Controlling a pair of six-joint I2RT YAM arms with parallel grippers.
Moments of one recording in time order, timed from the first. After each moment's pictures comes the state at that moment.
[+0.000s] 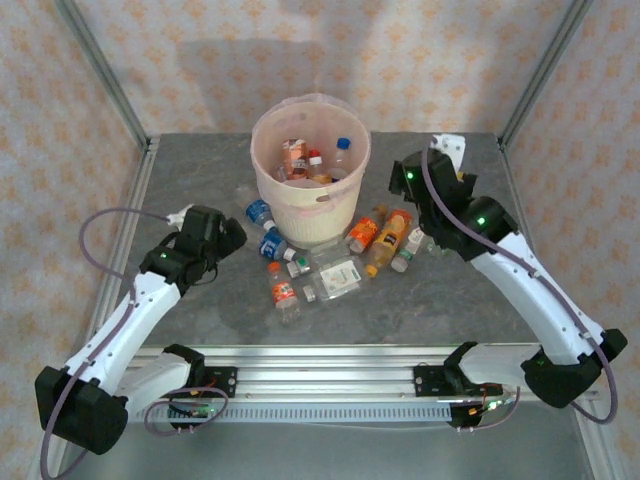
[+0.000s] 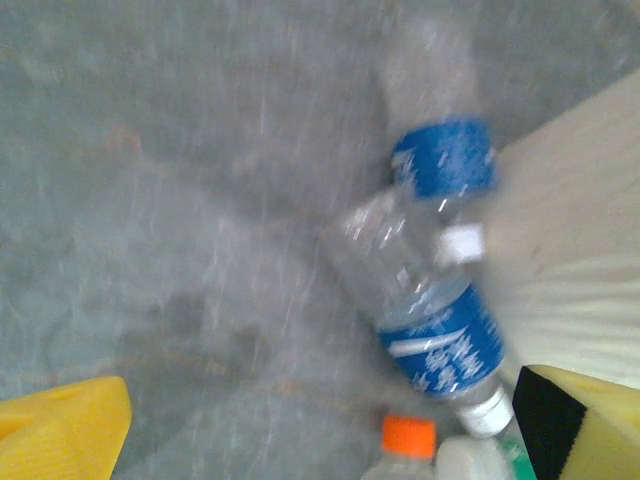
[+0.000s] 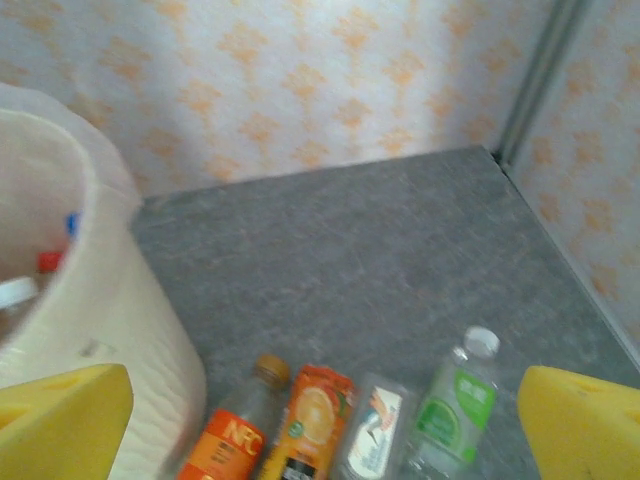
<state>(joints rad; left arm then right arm) -0.27 1.01 0.81 -0.73 -0.23 -0.86 0.65 1.21 1.47 -0.90 0.73 0.50</state>
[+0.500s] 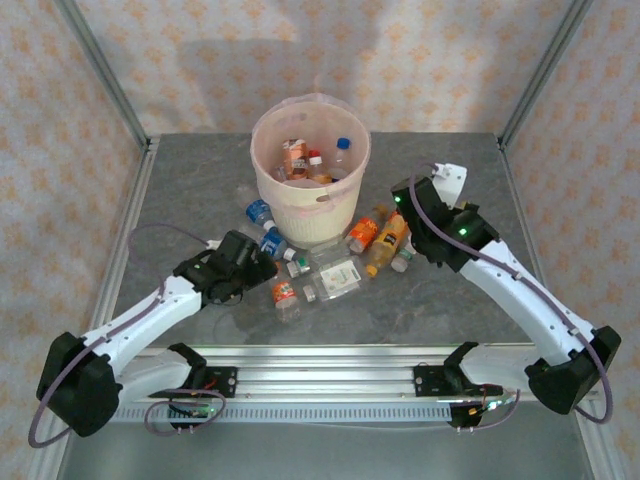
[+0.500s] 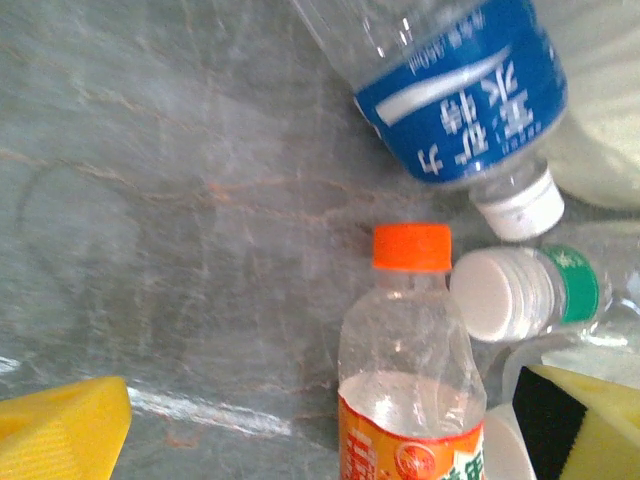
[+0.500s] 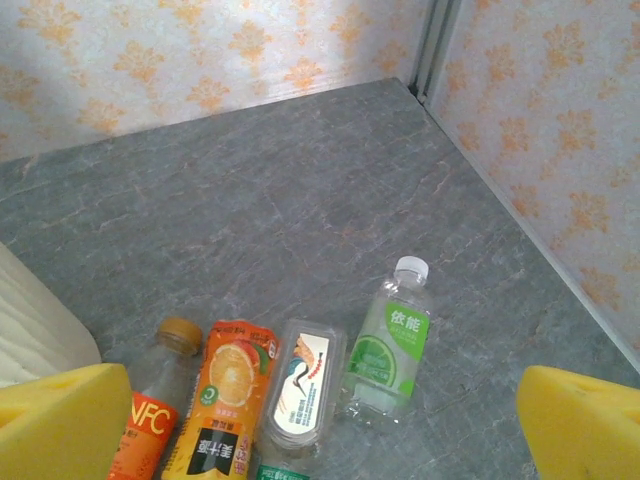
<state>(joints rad) -0.51 1.10 0.68 -0.65 -0.11 -1.00 0.63 1.18 1.26 -0.92 0.84 0.67</state>
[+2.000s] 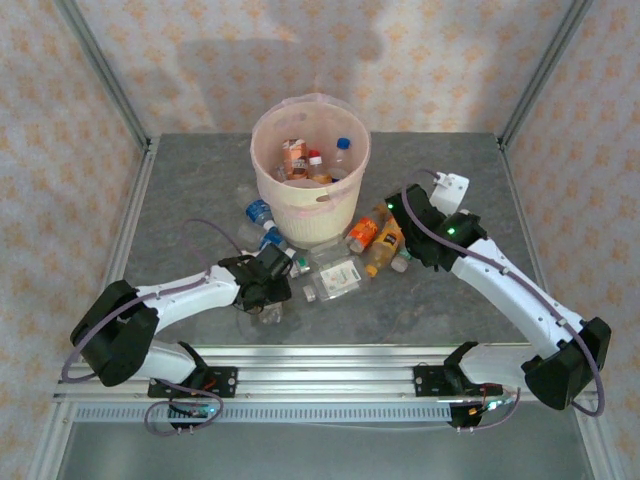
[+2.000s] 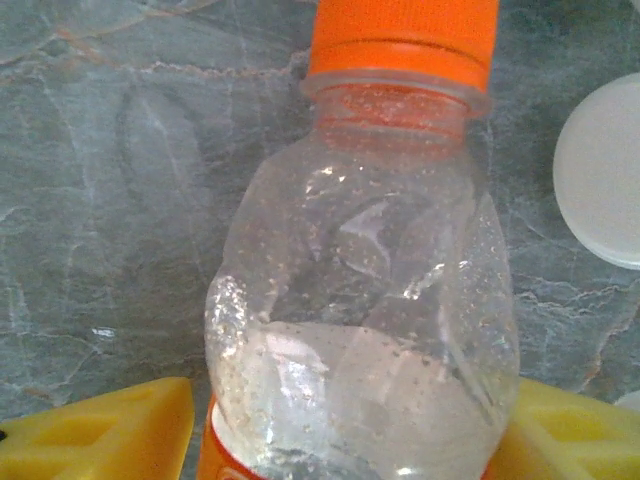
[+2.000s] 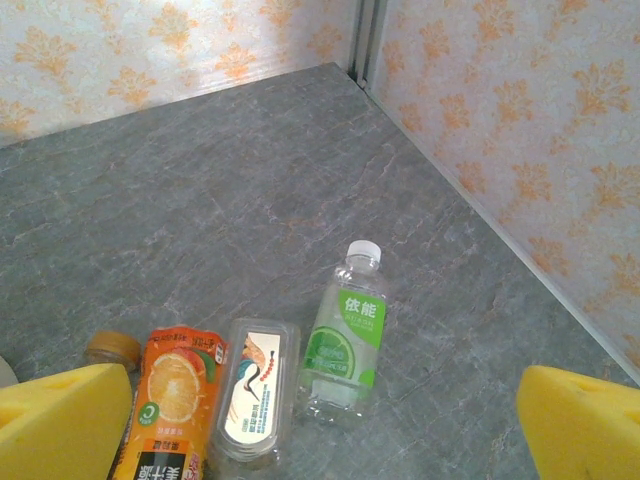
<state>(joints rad) -0.67 1.38 0.69 -0.59 -0.14 -0.99 0.63 1.21 1.20 -0.95 0.92 0.80</state>
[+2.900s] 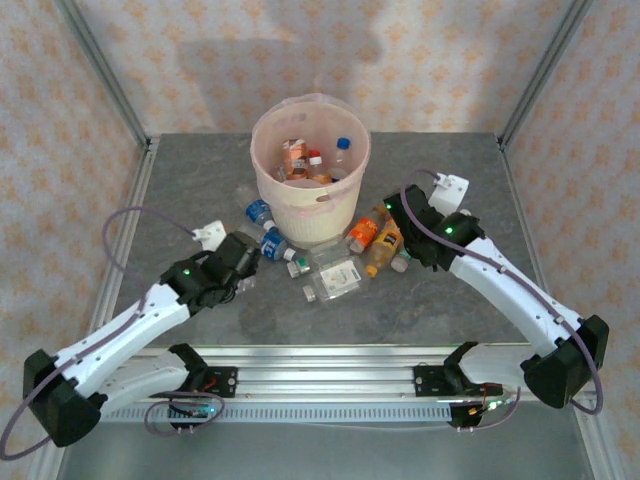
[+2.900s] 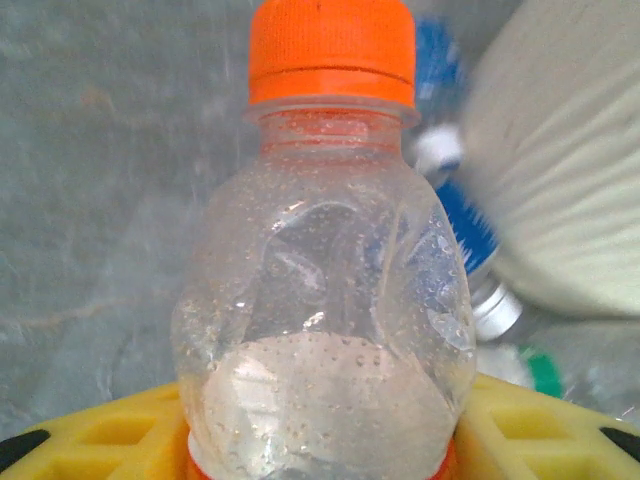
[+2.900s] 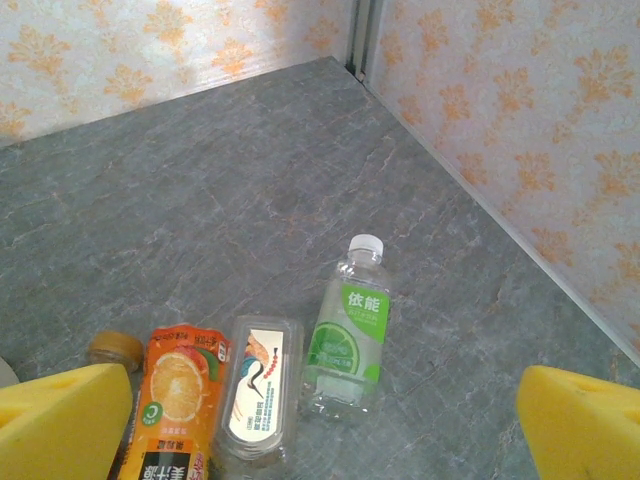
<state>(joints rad) -0.63 0.96 0.83 -0.83 -0.55 -0.99 0.63 1.22 1.19 -0.96 0.92 0.83</state>
